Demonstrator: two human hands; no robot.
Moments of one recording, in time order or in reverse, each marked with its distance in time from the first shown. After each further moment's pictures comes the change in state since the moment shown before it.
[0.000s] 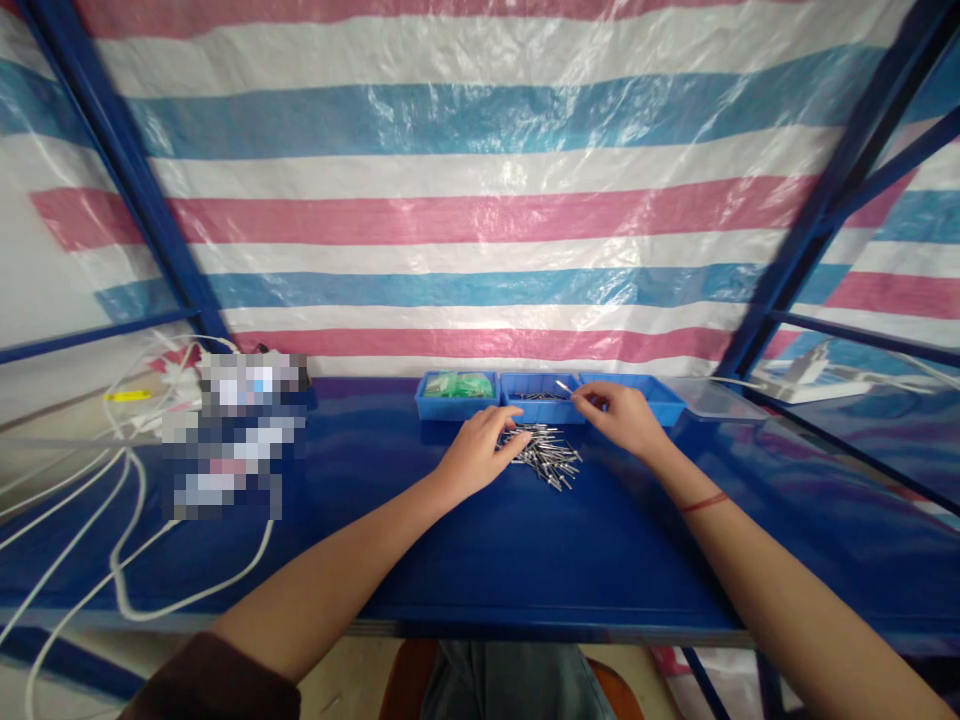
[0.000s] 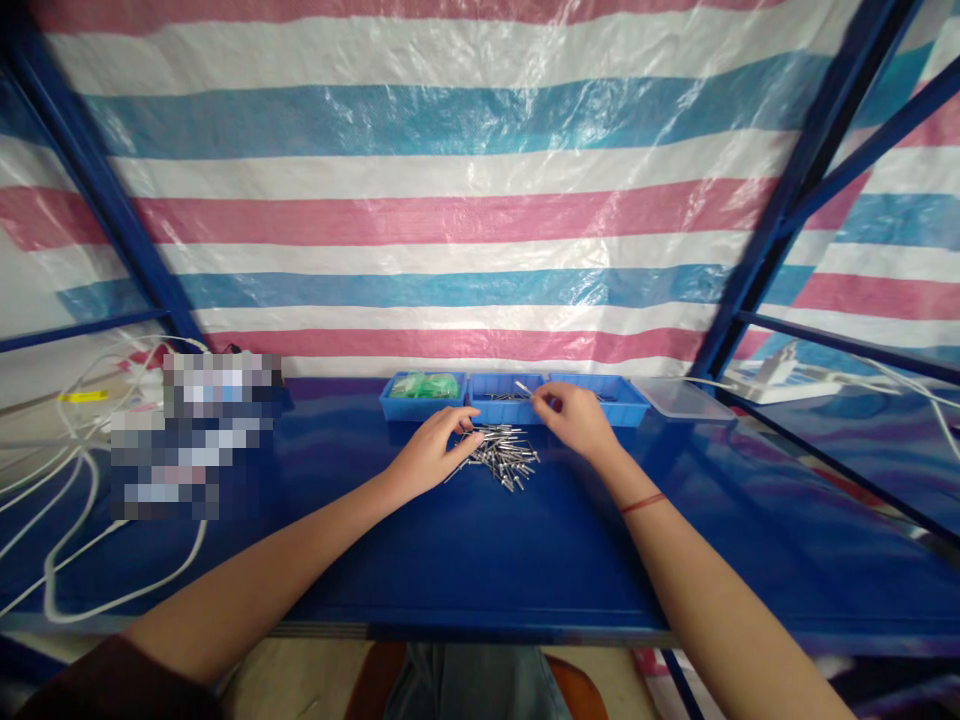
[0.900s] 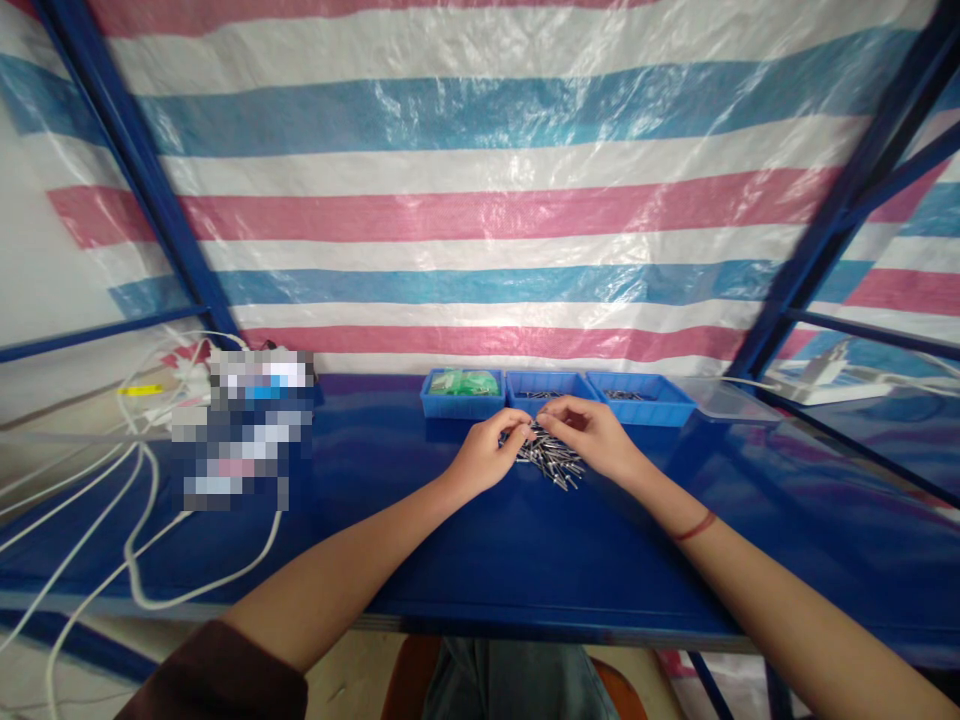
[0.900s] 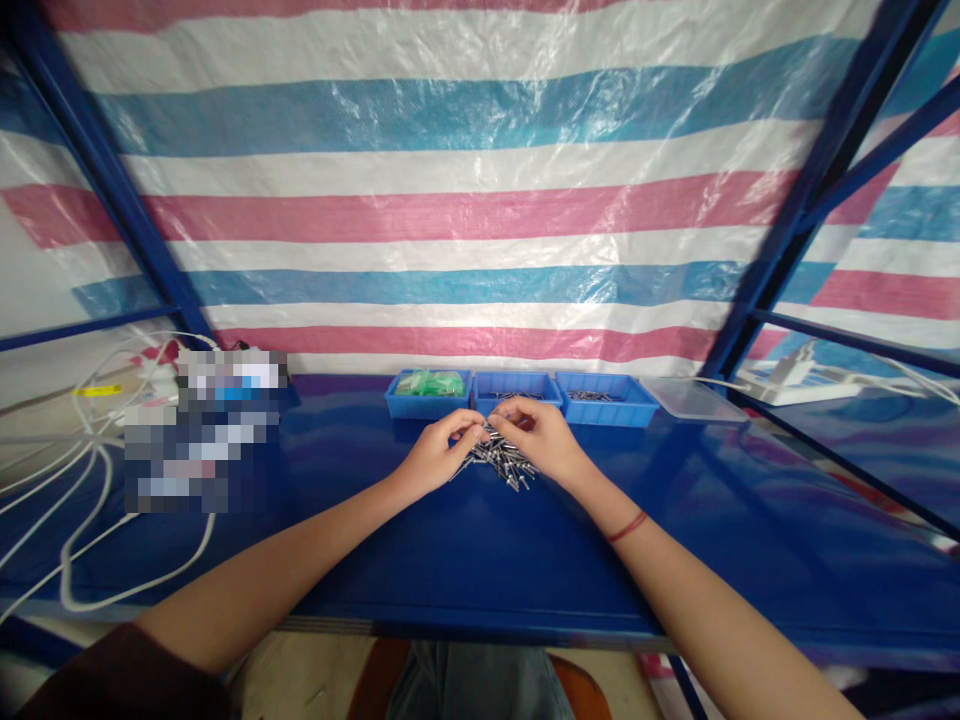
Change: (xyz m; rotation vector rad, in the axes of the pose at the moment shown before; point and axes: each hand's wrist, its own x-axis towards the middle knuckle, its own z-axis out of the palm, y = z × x) left_hand -0.001 0.007 0.008 -0.434 -0.004 -0.205; right_hand -0.013 -0.053 0.024 0.696 -0.095 -0.006
